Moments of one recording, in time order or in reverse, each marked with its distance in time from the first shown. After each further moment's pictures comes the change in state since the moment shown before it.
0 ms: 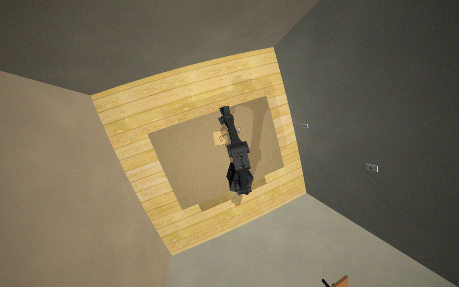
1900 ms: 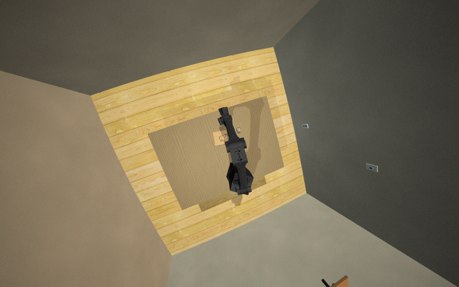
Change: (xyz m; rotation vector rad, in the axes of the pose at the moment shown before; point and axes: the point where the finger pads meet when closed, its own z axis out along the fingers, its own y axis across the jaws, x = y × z) arm 0.001 0.001 0.043 0.001 -0.001 0.001
